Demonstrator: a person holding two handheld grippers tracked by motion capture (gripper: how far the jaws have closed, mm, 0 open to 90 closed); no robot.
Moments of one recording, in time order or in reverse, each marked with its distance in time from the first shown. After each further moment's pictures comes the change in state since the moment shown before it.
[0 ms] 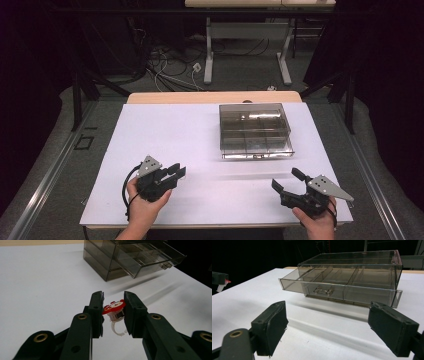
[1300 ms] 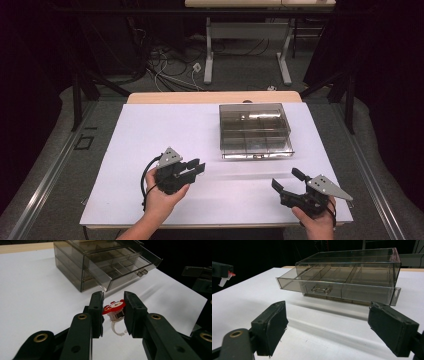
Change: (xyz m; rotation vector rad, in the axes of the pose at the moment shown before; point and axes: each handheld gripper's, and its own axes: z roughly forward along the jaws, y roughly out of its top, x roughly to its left) left arm -0.030 0.032 0.030 0.027 -0.100 0.065; right arm 0.000 -0.002 0.002 0.006 -0.014 0.015
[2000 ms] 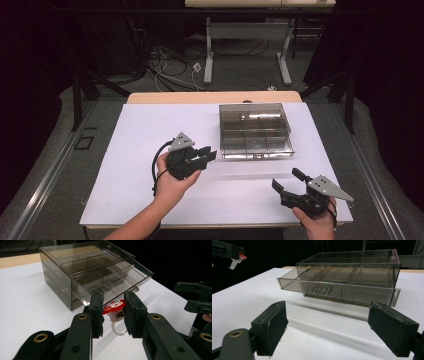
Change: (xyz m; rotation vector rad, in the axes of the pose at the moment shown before) left arm -0.009 0.040 0.020 0.005 -0.044 0.010; right arm 0.001 0.001 -0.002 -0.006 -0.004 -0.008
